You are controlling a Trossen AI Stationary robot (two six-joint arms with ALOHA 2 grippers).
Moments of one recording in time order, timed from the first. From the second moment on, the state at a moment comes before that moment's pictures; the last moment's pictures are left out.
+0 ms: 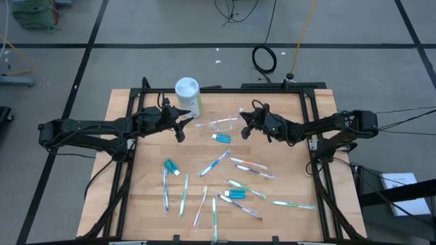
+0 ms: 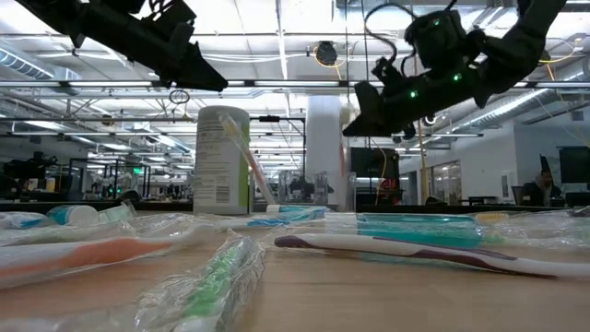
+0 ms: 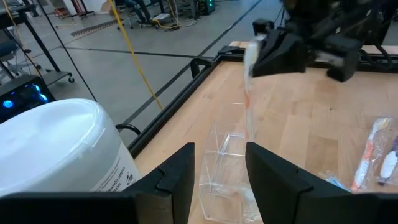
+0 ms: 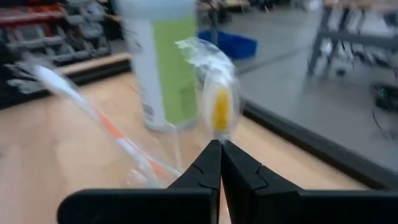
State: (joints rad) left arm 0.21 0.97 0.57 0.13 -0.26 0.06; right arm -0.22 1.47 0.51 0.72 0.42 0.17
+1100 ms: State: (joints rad) left arm 0.21 0.98 0.57 0.08 -0.24 0.07; right arm -0.22 1.26 0.51 0.36 0.34 -0.03
